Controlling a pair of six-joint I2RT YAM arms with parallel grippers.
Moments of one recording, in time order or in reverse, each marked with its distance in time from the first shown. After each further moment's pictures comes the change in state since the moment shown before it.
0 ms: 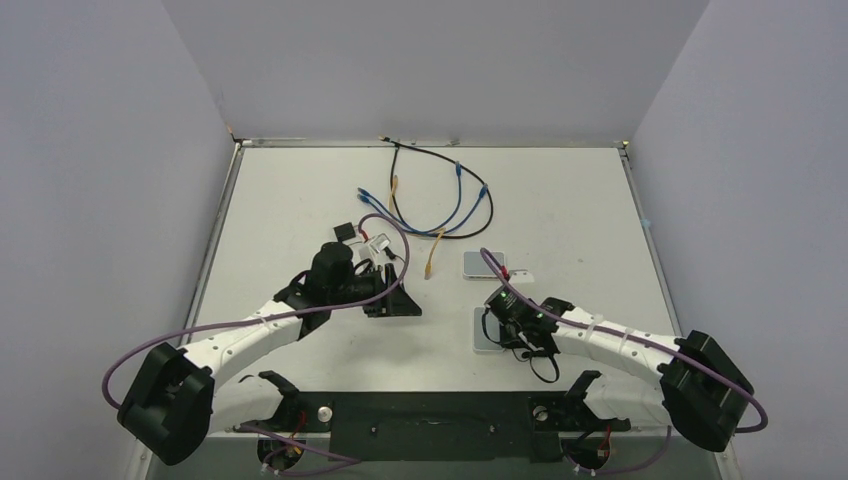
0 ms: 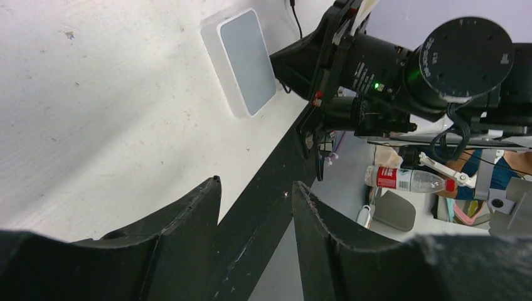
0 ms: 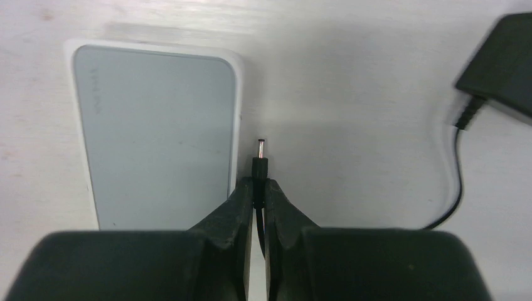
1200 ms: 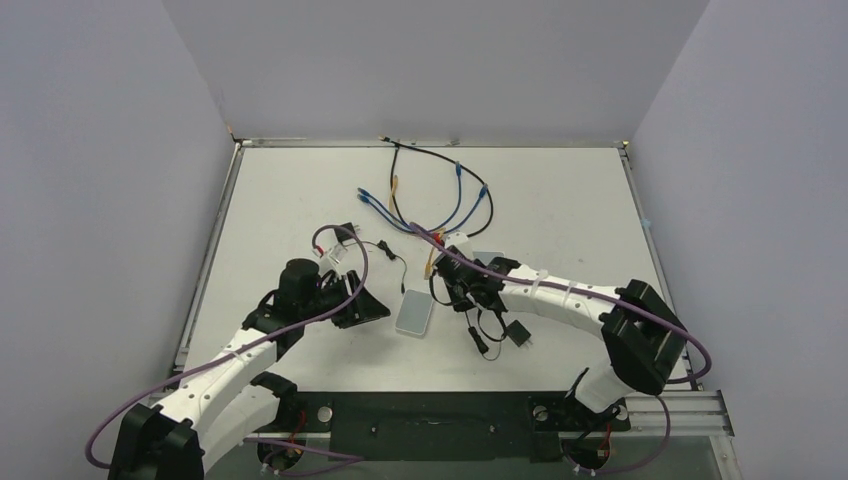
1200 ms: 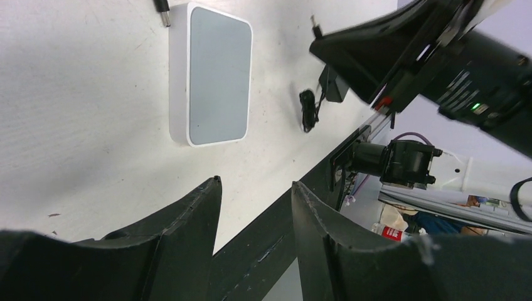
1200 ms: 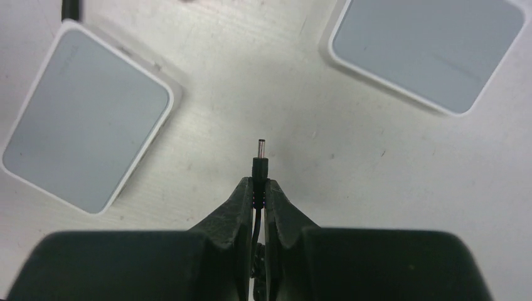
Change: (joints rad) left arm 0.188 -0.270 -0.135 -0.208 -0.118 -0.025; right arm 0.117 0.393 0.450 0.054 0.006 -0.256
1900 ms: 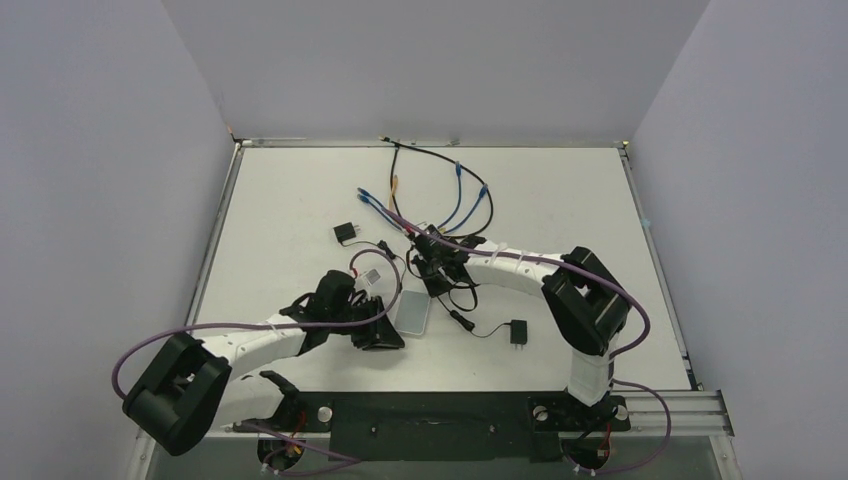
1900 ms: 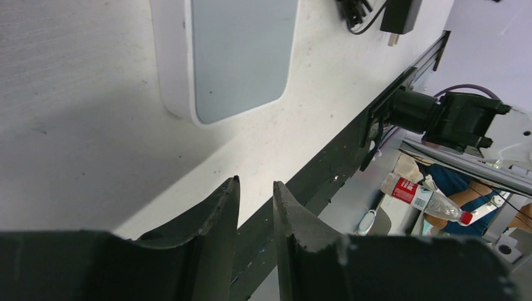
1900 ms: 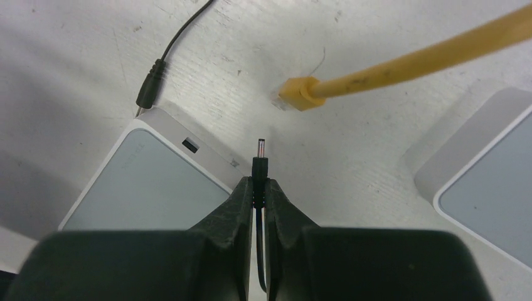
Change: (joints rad) left arm -0.193 0.287 -0.058 0.158 0.019 -0.053; right arm -0.079 0.307 0.244 0.074 -0.237 -0.148
